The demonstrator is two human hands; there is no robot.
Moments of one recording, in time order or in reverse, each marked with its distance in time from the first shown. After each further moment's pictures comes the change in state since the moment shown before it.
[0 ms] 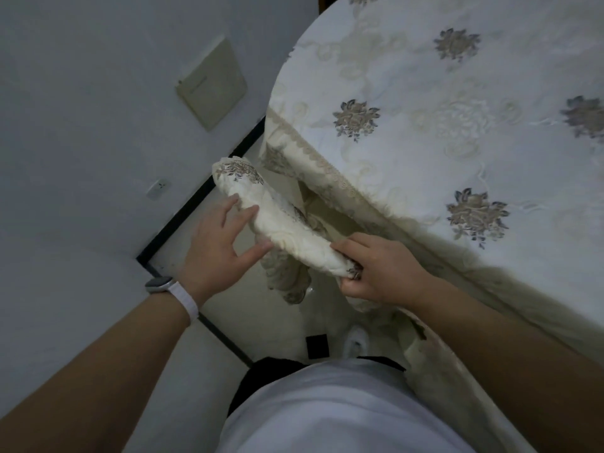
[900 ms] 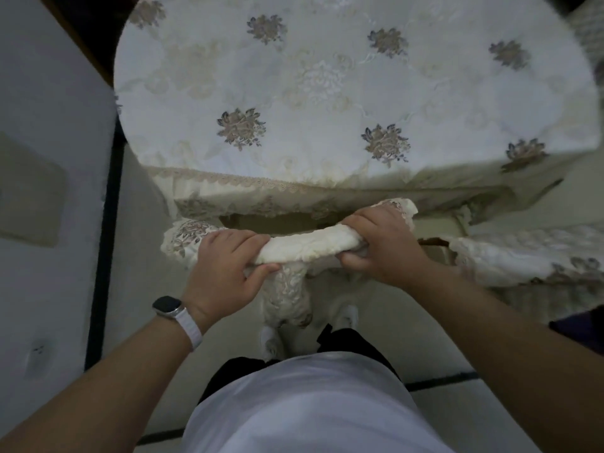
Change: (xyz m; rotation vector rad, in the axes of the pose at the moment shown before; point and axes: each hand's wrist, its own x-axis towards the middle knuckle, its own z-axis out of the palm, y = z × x) left_hand 0.119 -0.067 0.020 -0.218 -0.157 0.929; right_hand 0.026 -0.088 0.045 -0.219 0.424 0.841
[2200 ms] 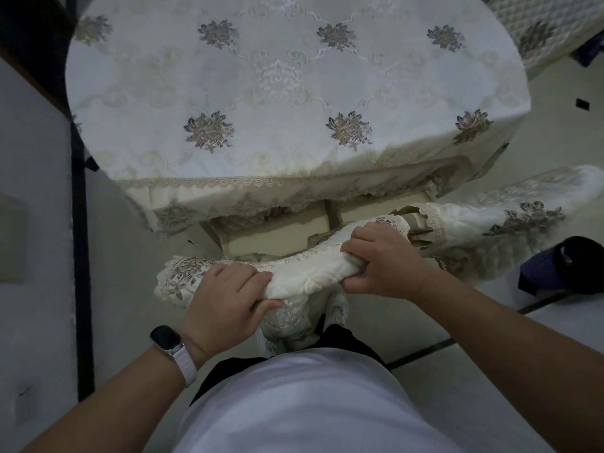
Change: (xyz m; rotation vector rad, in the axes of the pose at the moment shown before) left_hand -0.040 0.021 -0.012 -0.003 -0.050 0.341; right_hand -0.067 -0.030 -0.012 -0.011 -0.005 -0.005
